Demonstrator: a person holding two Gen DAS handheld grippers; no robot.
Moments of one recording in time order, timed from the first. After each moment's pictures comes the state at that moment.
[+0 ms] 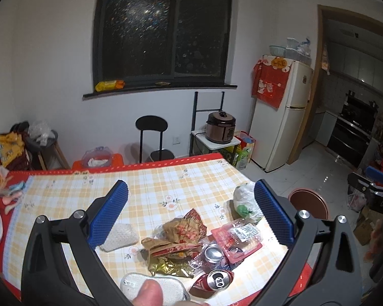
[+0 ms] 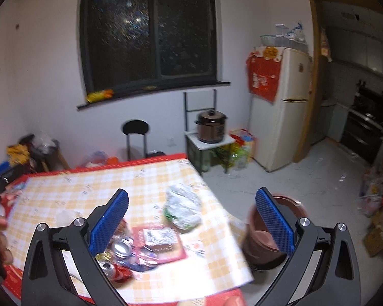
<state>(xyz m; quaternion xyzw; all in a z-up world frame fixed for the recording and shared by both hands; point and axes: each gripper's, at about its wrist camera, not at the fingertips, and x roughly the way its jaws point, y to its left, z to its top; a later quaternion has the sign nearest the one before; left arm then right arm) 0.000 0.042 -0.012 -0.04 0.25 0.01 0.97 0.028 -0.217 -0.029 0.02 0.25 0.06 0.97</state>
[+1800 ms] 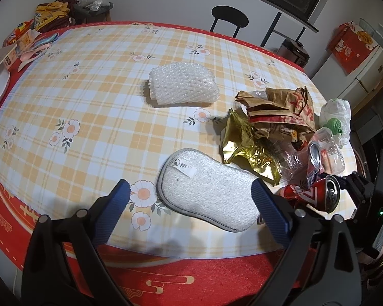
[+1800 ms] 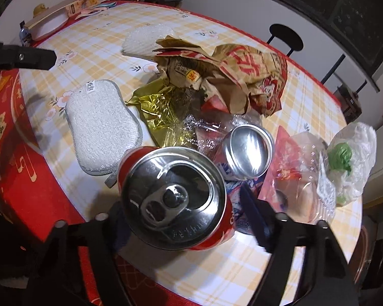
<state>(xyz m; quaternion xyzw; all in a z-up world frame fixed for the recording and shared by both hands) -0.039 0.161 -0.250 -0.19 0.48 0.14 0.84 0.058 -0.005 -0.291 -0.28 0.44 0.35 0.78</state>
